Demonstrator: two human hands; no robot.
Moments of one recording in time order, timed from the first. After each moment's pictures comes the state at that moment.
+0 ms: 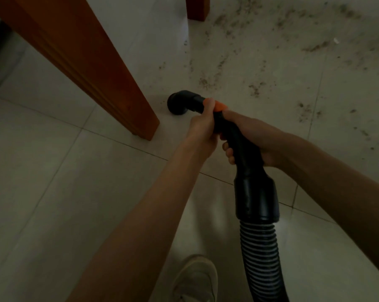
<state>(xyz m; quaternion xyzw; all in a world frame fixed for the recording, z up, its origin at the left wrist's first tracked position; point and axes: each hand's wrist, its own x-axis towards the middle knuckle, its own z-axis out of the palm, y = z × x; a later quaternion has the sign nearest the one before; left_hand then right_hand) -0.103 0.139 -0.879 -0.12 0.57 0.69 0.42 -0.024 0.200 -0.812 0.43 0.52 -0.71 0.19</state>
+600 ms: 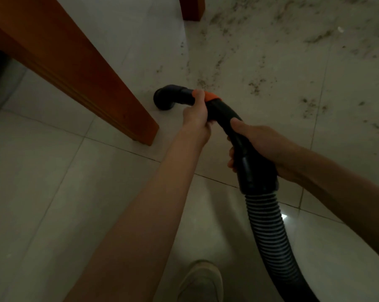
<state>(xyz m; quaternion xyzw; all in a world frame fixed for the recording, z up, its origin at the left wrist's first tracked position) -0.124 0.161 -0.865 -0.21 0.60 0.68 0.36 -0.001 0.208 -0.817 0.40 0.58 -0.69 0.15</state>
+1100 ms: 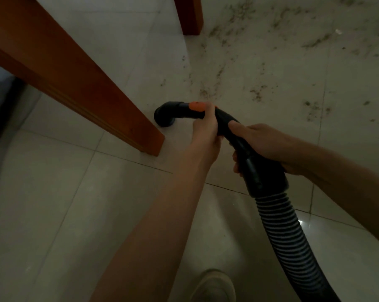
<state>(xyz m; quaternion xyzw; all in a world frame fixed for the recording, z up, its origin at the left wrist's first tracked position) -0.104 0.159 -0.853 -0.17 0.60 0.67 0.39 -0.010 0.216 -0.812 0.36 0.63 -0.66 0.17</state>
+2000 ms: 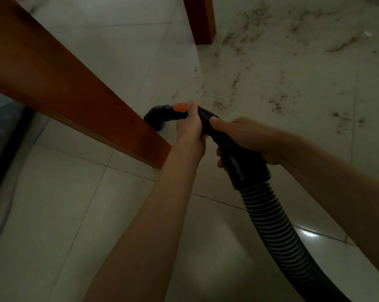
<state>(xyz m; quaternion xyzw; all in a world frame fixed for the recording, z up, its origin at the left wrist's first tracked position) -0.171 0.151 -0.843 -0.22 0.66 0.64 0.32 -0.084 0.215 -0.819 0.31 0.63 -0.68 0.19</state>
